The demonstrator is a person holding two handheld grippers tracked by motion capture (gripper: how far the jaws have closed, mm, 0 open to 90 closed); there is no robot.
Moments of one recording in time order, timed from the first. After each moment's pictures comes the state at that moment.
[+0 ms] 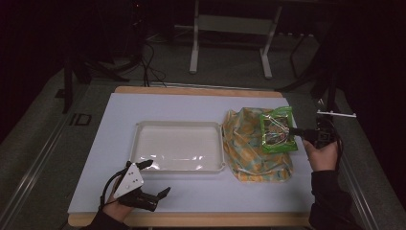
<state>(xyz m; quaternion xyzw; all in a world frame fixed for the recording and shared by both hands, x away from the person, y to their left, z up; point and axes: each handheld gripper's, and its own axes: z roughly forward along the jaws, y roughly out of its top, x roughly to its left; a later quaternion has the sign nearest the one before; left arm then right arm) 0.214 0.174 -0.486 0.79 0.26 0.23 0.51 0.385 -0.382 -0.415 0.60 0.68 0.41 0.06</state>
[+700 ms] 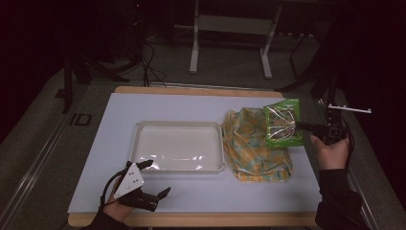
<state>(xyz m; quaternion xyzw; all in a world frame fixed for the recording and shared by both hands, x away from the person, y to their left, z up) 0.214 0.173 -0.487 0.79 0.25 0.23 0.51 0.374 -0.386 -0.378 0.59 0.67 0.44 0.07</state>
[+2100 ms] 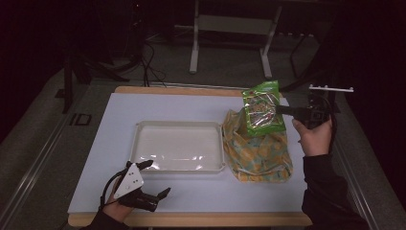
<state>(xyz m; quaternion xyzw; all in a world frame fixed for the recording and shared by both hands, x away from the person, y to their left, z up) 0.214 0.173 -0.486 0.79 0.25 0.23 0.51 0.387 -0.314 -0.330 0.54 0.70 0.47 0.06</state>
